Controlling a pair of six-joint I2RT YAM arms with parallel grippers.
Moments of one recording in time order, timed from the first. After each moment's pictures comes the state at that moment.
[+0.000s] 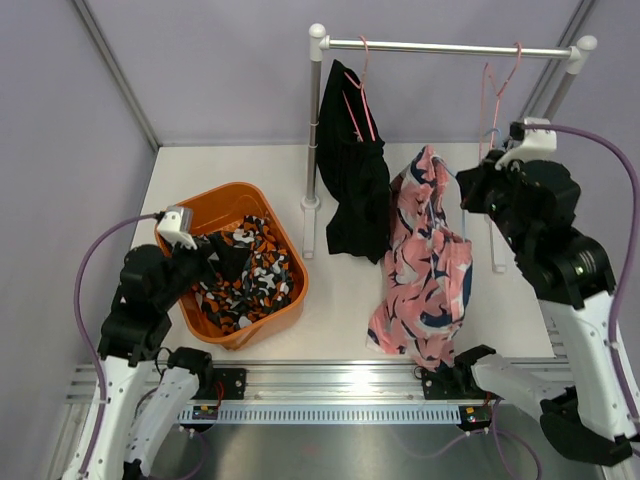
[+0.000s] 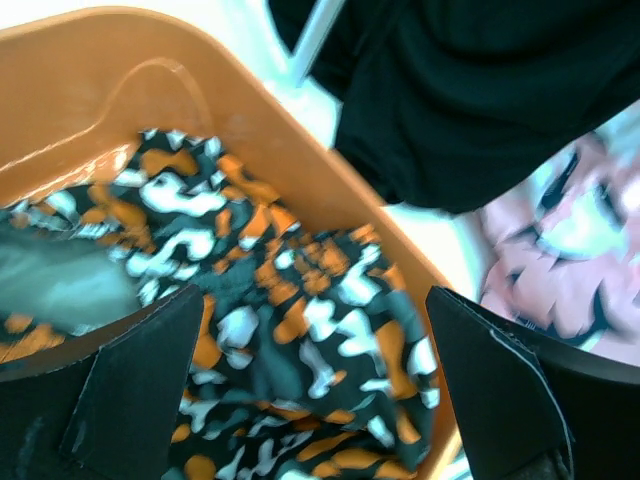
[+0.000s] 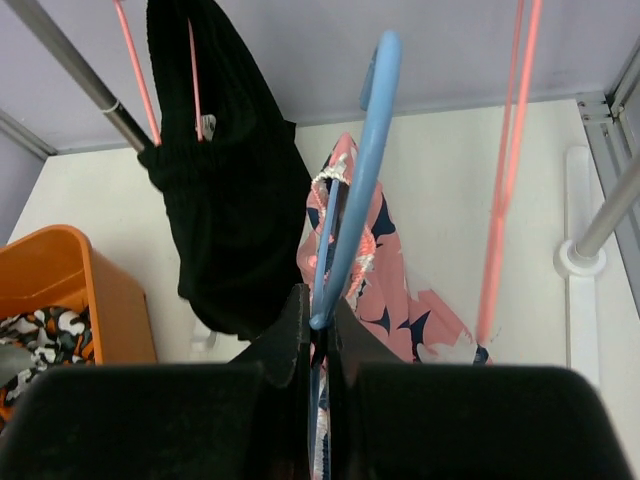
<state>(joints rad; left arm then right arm) -0.21 0.48 0.80 -0.60 0.23 -0.32 0.40 1.04 1.61 -0.79 0.27 0.28</state>
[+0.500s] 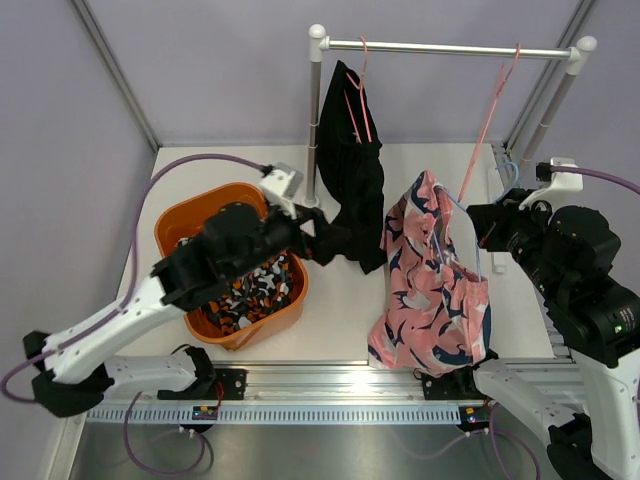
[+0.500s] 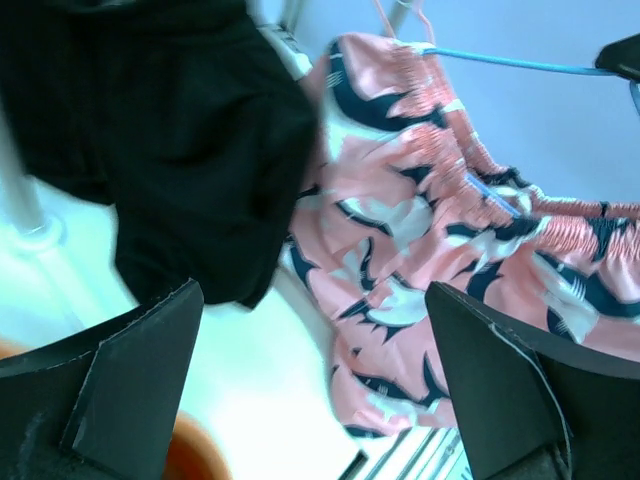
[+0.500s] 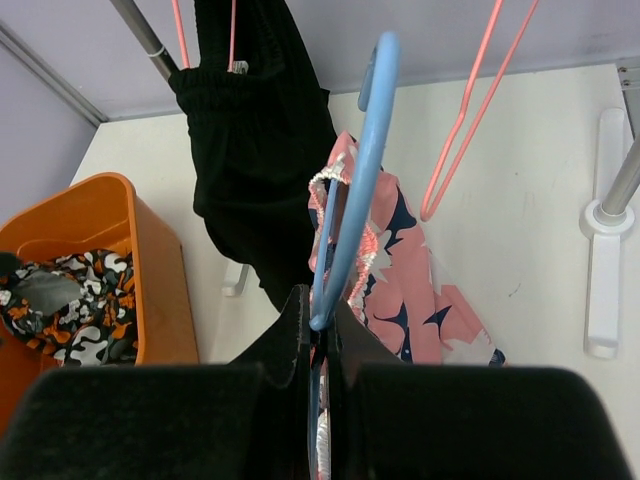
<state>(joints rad) -0.98 1.02 1.25 -0.38 -0.15 -0.37 0.40 0.81 1.53 -0.93 0.17 0.33</state>
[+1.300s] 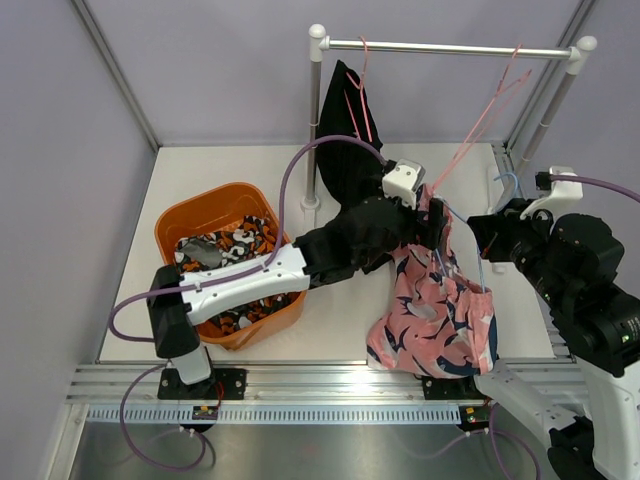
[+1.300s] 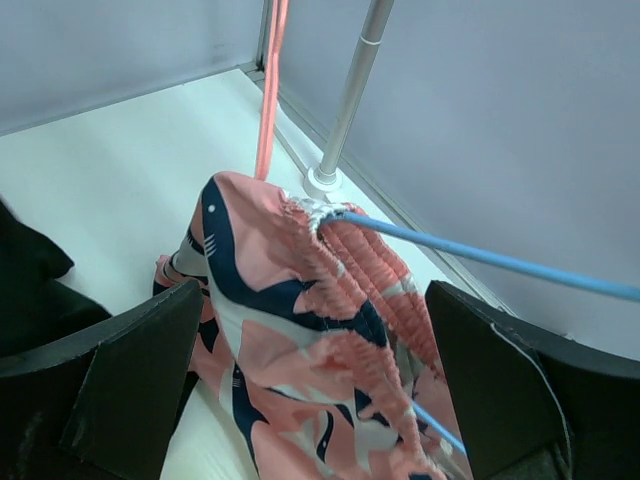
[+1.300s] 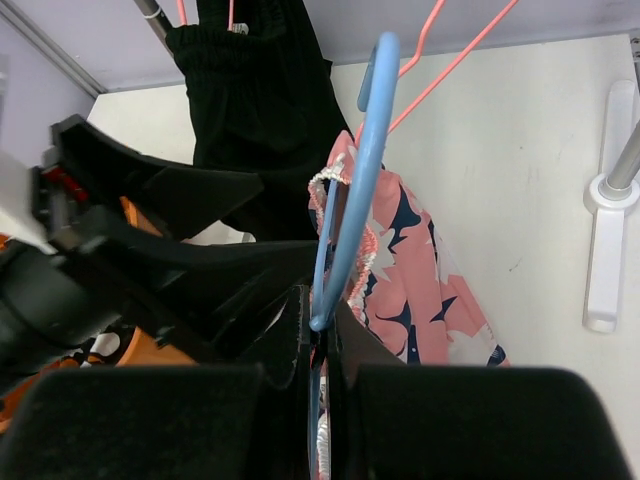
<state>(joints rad) -1.19 1.70 1.62 -0.04 -0.42 -0.33 0.40 0.79 1.53 -1.00 0.15 0.33</state>
